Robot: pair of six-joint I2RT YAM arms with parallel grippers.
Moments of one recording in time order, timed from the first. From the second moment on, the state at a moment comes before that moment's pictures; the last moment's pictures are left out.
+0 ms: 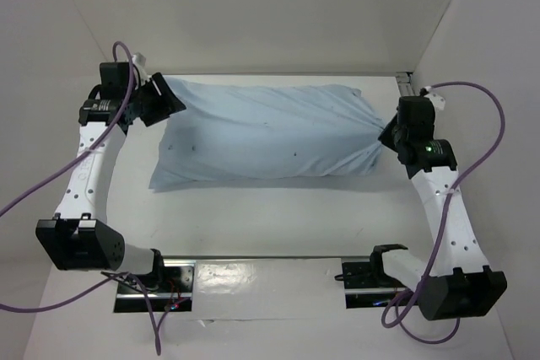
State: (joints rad) left arm 0.04 1.39 1.47 -0.77 0.27 -0.48; right arm 0.03 1.07 1.13 -0.72 0.23 0.52
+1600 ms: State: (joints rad) left arm -0.14 1.54 1.61 -0.77 0.00 -0.47; right arm 0.37 1.54 1.31 -0.57 0.29 0.60
